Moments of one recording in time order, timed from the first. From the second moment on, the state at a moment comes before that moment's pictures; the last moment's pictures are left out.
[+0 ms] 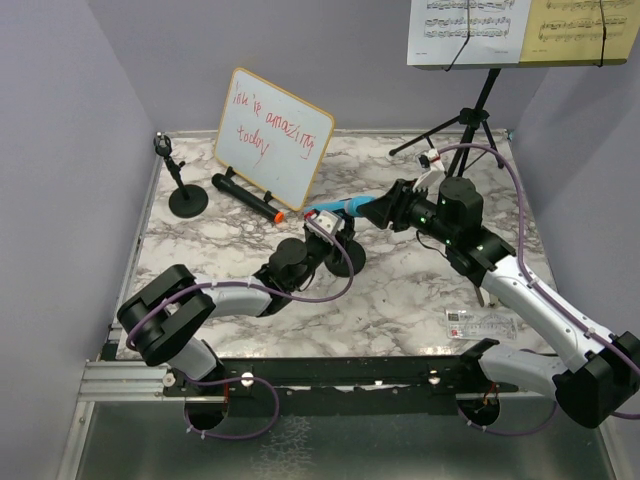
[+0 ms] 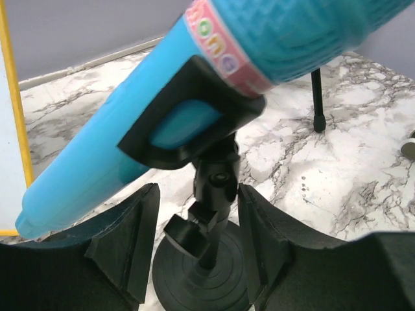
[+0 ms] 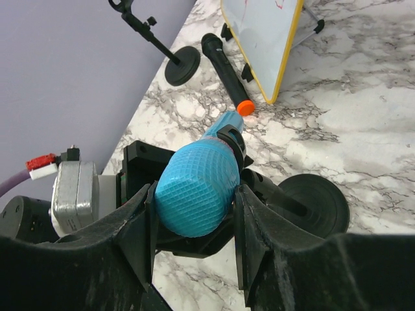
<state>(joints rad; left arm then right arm) -0.88 1.52 0.57 0.96 -0.20 -0.03 0.54 1.10 0.94 -0.05 -0.24 0.57</state>
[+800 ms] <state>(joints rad) -0.82 1.65 0.55 1.25 -0.06 -0.12 0.54 1.07 0.85 0.07 -0.26 0.59</state>
